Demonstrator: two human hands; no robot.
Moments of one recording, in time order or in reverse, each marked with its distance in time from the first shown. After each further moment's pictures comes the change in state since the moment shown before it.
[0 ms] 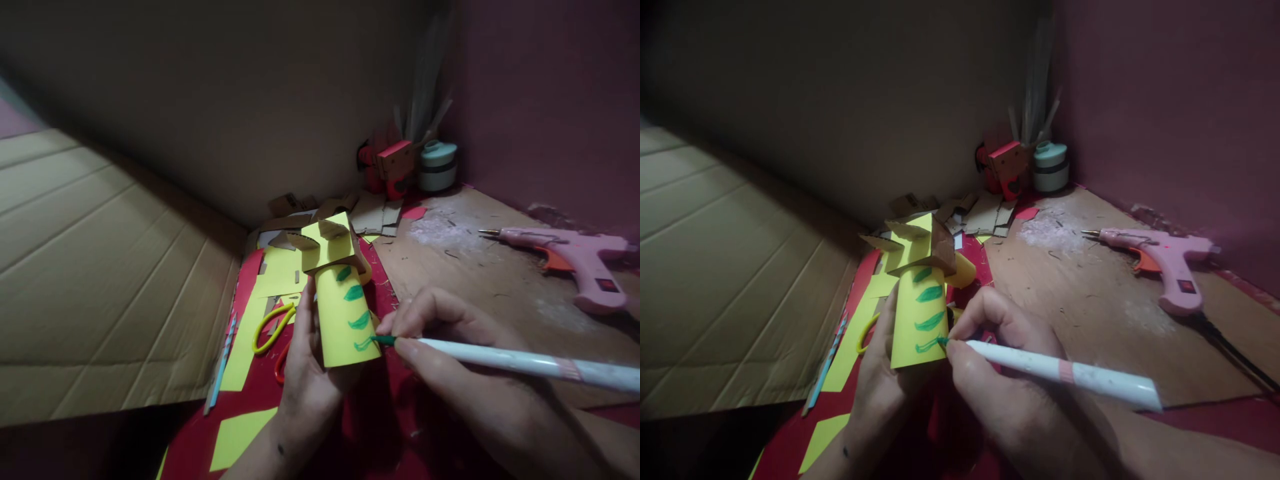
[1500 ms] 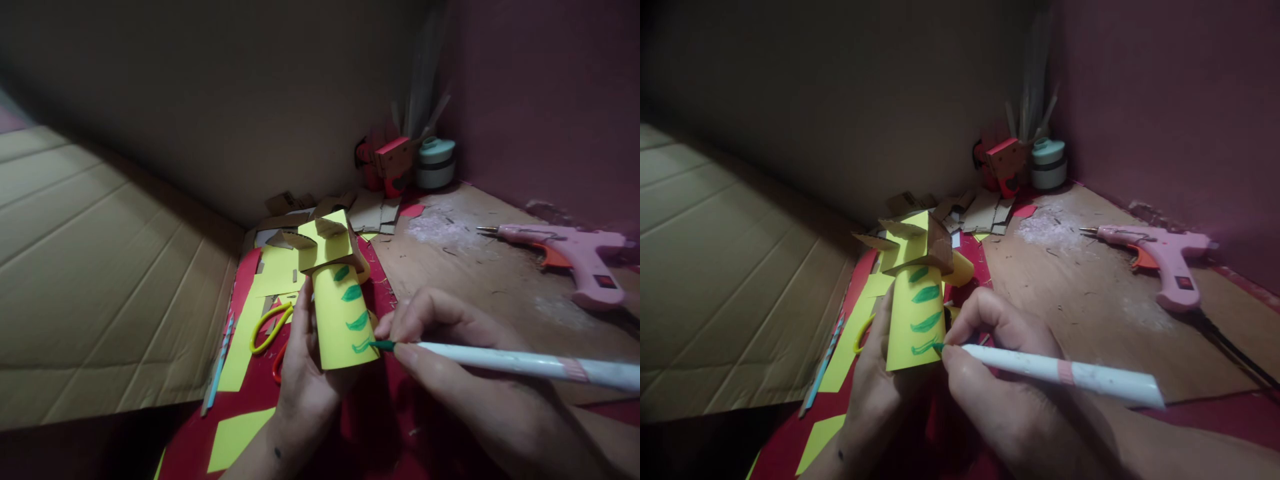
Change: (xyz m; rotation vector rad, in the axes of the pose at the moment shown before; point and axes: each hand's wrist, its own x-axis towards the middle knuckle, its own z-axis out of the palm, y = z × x) left_hand 0.004 -0.001 -0.005 0.039 -0.019 0.015; right_hand -0.002 -0.001 0.001 0.027 0.009 0.082
